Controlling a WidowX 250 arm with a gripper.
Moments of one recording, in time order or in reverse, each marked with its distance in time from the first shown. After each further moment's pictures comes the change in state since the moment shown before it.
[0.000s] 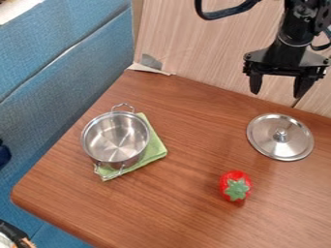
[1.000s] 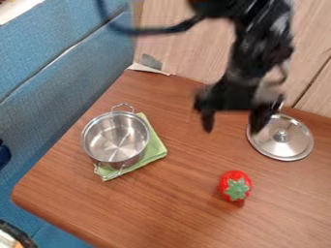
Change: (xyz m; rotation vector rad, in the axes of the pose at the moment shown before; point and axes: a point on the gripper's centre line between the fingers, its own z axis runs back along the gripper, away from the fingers) arm -0.092 0.064 0.029 0.063 0.079 0.115
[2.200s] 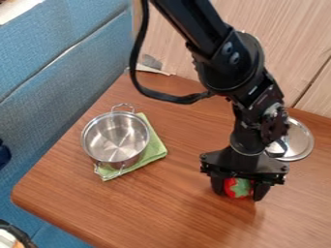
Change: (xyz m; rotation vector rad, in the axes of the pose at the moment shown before) arm -0.051 -0.023 -0.056 -0.054 0.127 -0.140
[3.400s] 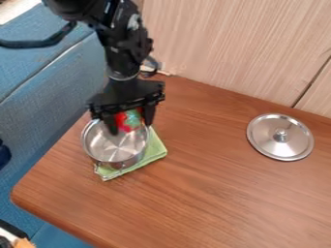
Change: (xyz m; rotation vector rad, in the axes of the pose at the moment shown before) arm 0.052 0.173 0.047 0.135 -0.084 0.581
